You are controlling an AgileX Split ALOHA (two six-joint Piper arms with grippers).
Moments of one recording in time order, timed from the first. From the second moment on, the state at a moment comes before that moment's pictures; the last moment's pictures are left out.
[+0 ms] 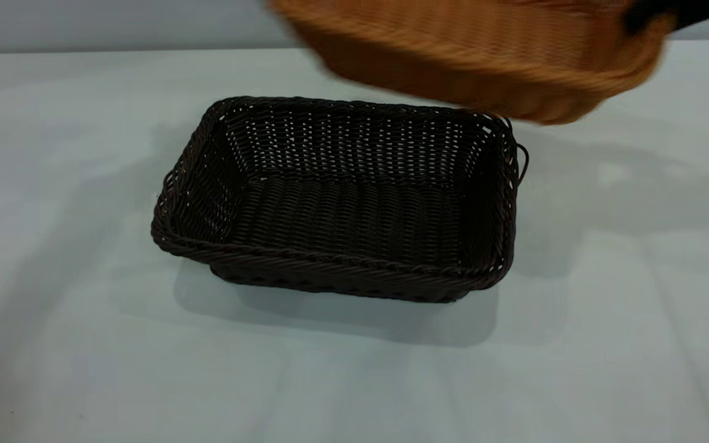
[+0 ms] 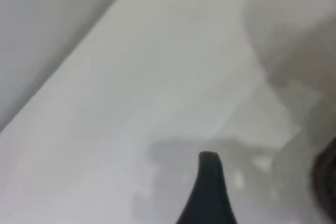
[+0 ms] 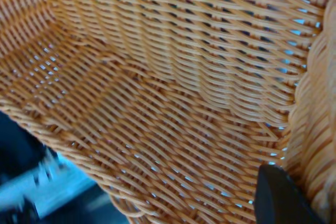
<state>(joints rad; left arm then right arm) -0.15 2.09 -1.58 -0.47 0.46 1.00 -0.08 2.05 -1.39 0.86 1.17 -0.43</state>
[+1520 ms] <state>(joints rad) -0.02 2.08 -1.58 -0.52 0.48 0.92 0.20 2.16 -1.38 0.67 1.12 -0.19</state>
